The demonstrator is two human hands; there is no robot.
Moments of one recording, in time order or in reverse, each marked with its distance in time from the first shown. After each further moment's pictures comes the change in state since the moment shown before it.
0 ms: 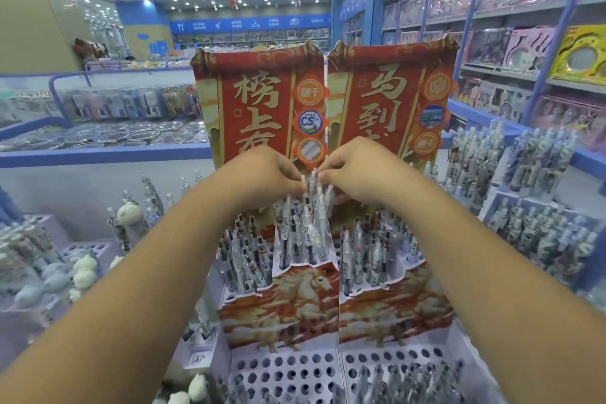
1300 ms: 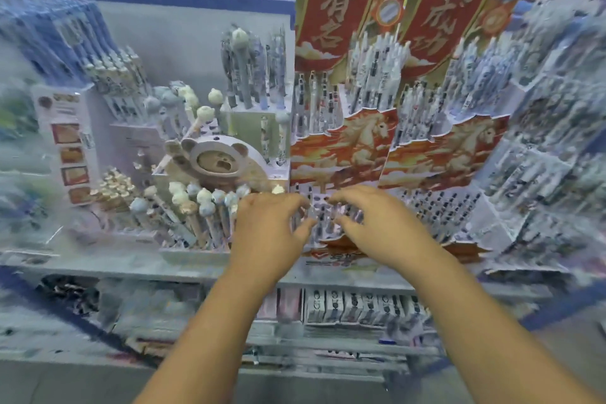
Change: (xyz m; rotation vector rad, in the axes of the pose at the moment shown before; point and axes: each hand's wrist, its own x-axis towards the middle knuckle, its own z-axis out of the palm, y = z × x) left_hand -0.245 -0.132 0.151 0.076 0.314 0.073; right_hand -0.212 0.011 0.172 -0.317 -0.194 -0.046
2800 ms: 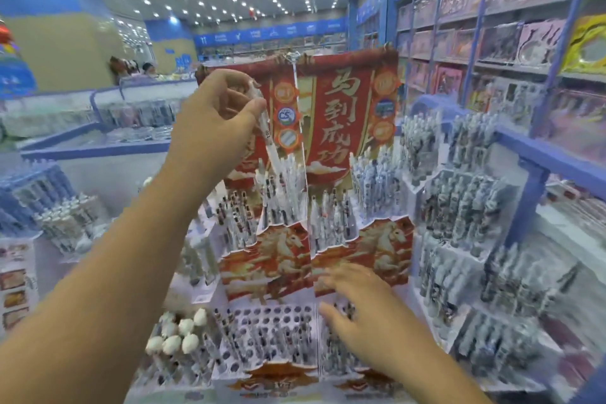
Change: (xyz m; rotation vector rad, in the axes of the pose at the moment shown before) left_hand 0.200 0.172 -0.131 -0.474 0.441 0.123; right_hand -0.002 0.123 -0.068 0.180 0.006 -0.102
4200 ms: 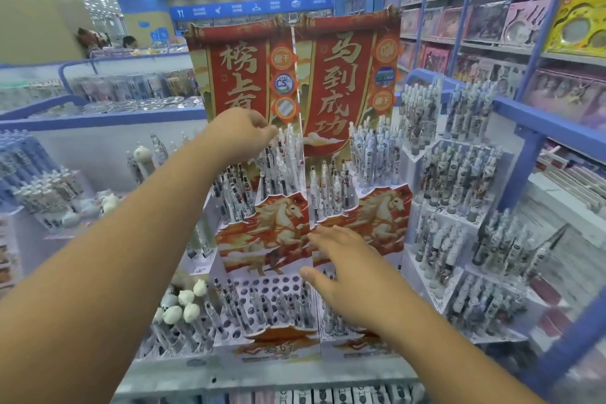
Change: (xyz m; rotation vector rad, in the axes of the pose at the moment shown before) left_hand 0.014 -0.062 0.032 0.570 -0.540 -0.234; right_hand 0.002 -0.035 0.005 -0.106 0.026 0.029
